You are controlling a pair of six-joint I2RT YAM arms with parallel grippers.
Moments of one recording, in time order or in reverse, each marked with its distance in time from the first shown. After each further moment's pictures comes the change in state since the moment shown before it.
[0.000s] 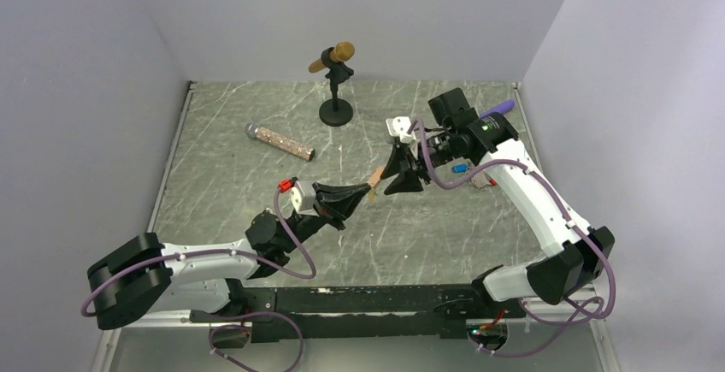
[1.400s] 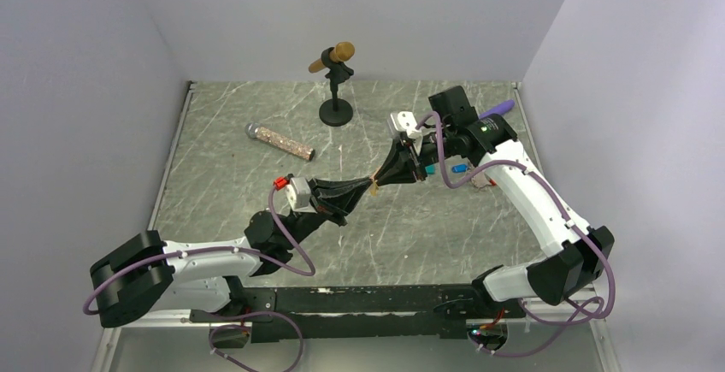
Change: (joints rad) left arm 0.000 0.035 0.047 0.091 0.011 -0.019; right arm -0.005 -0.006 -0.027 0.157 -0.162 0.029
